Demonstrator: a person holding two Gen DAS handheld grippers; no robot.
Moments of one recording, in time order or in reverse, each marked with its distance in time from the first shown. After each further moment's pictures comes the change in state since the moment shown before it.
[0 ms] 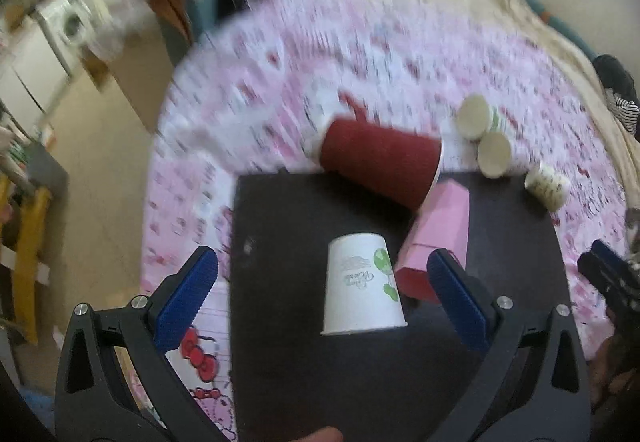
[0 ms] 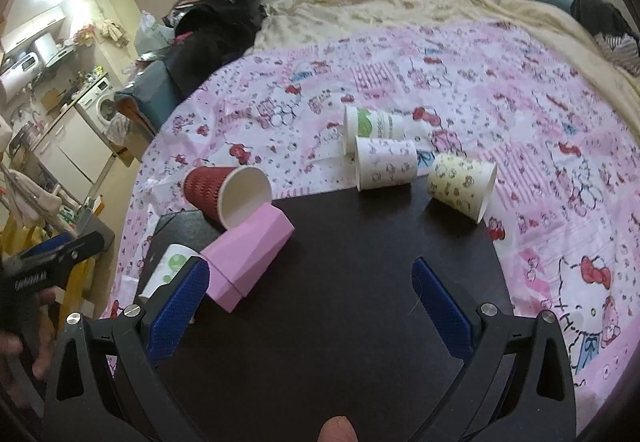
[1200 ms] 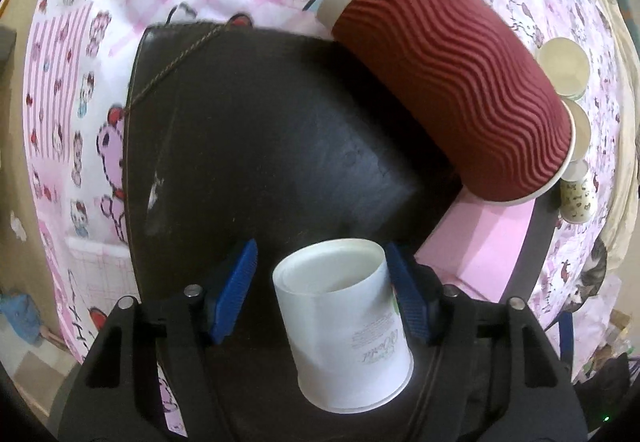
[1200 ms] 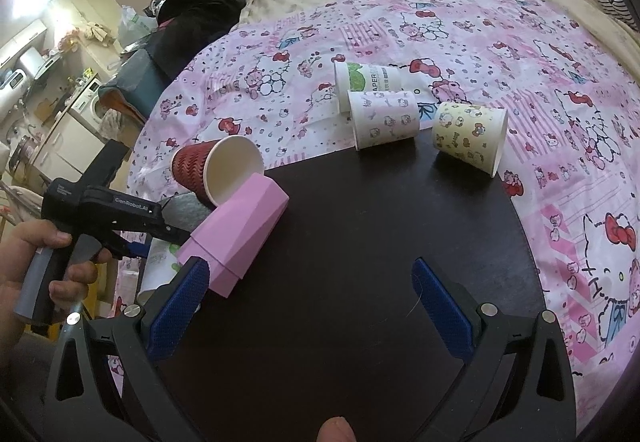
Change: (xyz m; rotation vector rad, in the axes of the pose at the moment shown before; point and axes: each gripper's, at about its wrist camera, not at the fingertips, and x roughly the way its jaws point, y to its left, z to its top) left arm 0.147 0.005 0.018 -0.261 0.636 -0.132; right arm 0.023 -0.011 -0.010 0.084 0.095 0.031
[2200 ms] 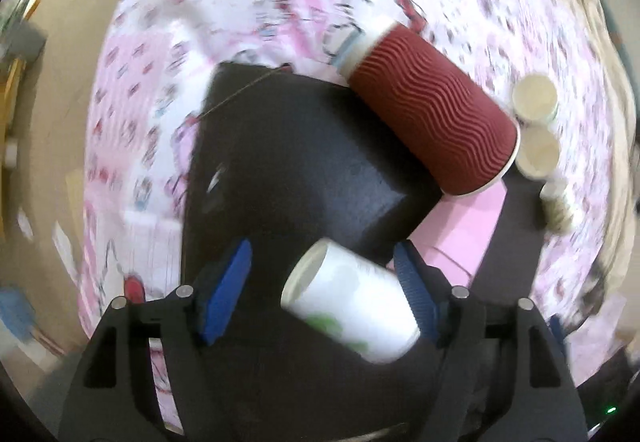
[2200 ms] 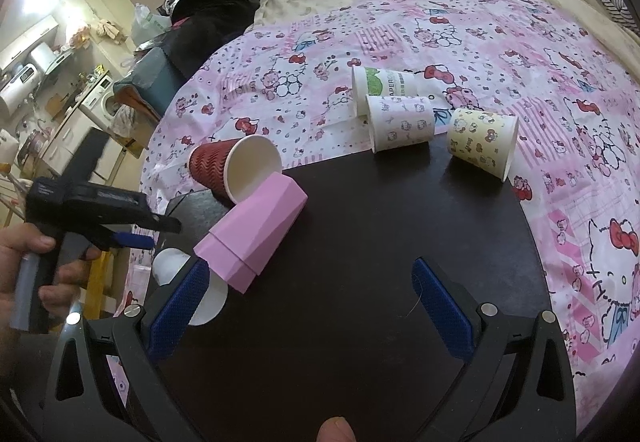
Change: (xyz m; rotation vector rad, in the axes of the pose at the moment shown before) left arm -0.069 0.035 -0.033 -0.091 -0.215 0.000; right arm -0.006 0.012 -0.004 -0.024 -0.008 0.033
